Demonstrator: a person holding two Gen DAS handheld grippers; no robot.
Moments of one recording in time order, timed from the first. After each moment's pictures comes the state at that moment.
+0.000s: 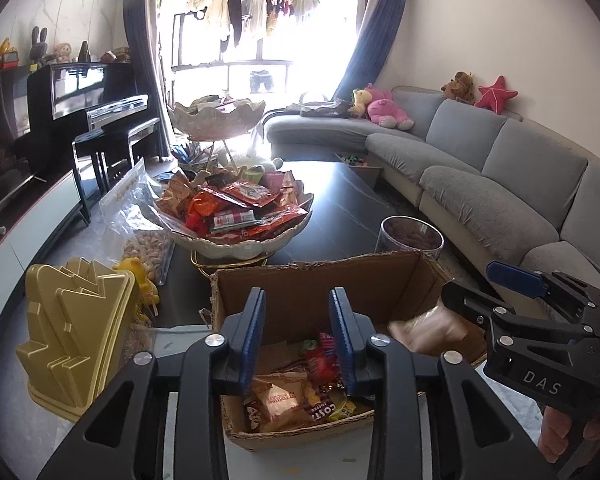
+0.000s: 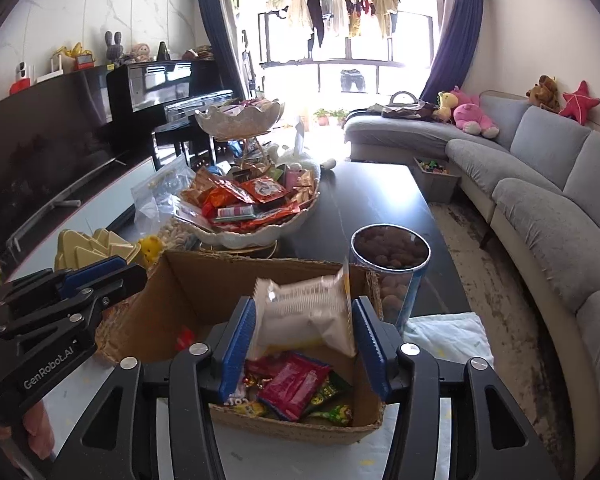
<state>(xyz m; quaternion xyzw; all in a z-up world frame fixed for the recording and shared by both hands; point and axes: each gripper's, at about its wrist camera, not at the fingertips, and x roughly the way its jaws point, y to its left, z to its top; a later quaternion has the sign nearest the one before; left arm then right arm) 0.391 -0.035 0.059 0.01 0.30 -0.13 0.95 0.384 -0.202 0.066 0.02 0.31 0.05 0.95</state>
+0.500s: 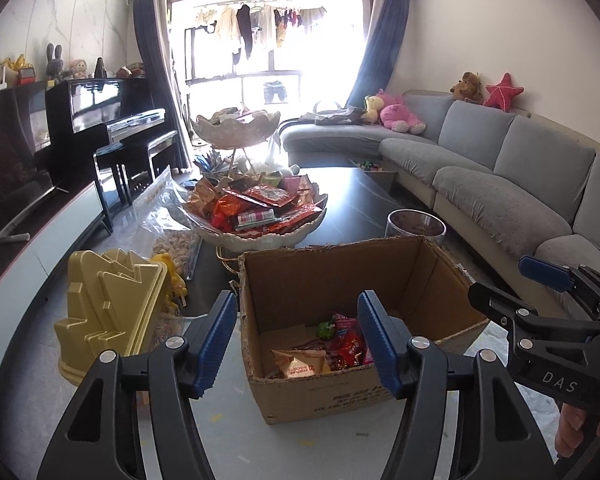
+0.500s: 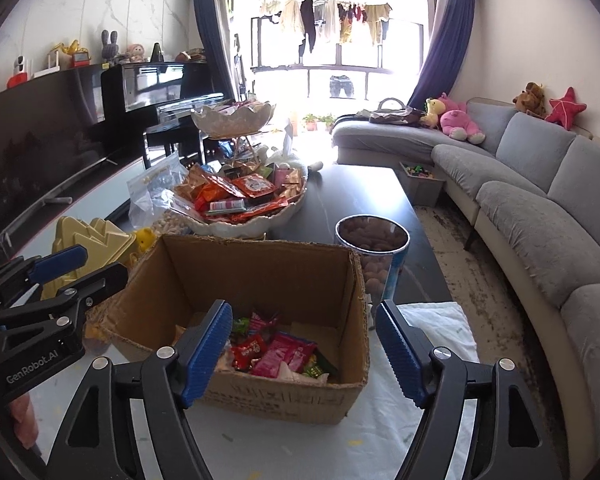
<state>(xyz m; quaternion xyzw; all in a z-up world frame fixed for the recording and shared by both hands) 0.331 -0.028 0.067 0.03 0.27 -0.09 0.96 0.333 -0.204 0.069 0.00 0.29 0.03 0.96</state>
